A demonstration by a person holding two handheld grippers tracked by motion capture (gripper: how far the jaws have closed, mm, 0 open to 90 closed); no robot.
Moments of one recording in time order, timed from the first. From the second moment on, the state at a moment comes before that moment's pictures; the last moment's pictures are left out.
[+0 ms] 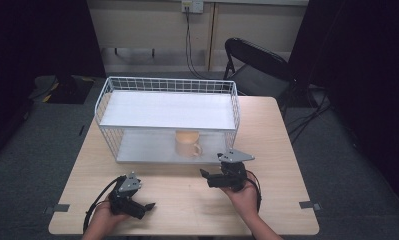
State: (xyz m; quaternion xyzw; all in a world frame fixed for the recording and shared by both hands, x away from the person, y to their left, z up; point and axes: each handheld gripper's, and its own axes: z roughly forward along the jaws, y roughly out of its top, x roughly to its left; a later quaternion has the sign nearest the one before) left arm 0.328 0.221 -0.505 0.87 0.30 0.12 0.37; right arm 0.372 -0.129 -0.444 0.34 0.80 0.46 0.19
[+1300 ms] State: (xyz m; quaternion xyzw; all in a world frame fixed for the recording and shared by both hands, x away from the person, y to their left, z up) left arm 0.328 0.221 -0.505 0.87 0.30 0.12 0.37; right arm 0.354 -0.183 -0.447 0.31 0.81 0.46 0.18
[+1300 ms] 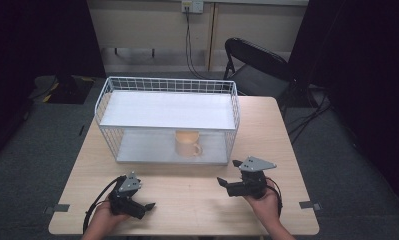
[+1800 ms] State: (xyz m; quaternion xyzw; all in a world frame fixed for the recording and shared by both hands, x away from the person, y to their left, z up) left arm 0.328 0.221 -0.505 0.87 0.30 0.12 0.37; right arm 0.349 -0.207 -0.451 0.31 0.81 0.46 0.18
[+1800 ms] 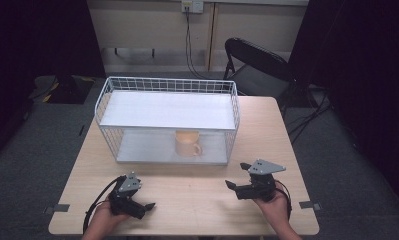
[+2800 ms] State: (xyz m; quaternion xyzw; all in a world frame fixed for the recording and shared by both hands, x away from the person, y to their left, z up) left arm 0.328 0.221 -0.505 0.87 0.30 0.12 0.37; right arm 0.338 -0.260 -0.466 0.31 0.82 0.45 0.18
